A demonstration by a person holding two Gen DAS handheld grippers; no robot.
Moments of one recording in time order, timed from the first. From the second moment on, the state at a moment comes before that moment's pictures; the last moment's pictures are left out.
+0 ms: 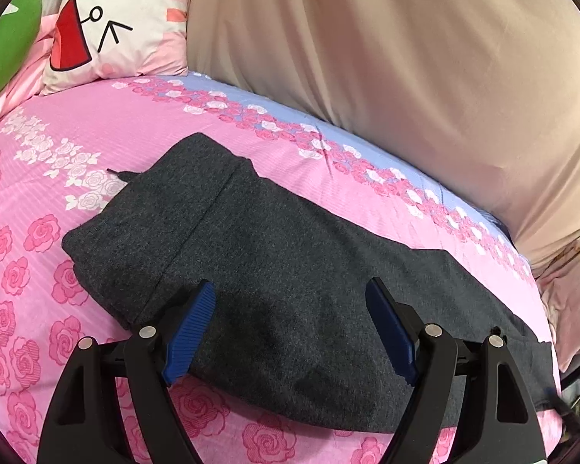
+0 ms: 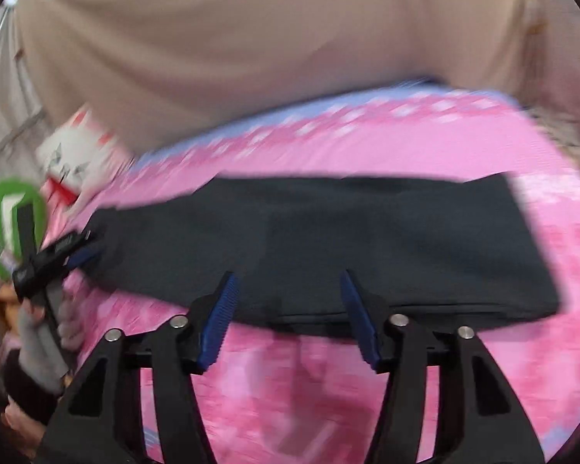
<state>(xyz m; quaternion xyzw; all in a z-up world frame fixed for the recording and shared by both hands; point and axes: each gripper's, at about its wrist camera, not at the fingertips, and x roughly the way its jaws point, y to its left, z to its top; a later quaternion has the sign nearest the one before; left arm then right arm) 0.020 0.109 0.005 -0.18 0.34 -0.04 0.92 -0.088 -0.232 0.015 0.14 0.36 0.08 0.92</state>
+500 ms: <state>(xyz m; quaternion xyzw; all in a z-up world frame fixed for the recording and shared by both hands) 0.021 0.117 0.004 -0.21 0.34 -0.07 0.92 -0.033 -0.216 0.012 0.15 0.38 0.09 0.91</state>
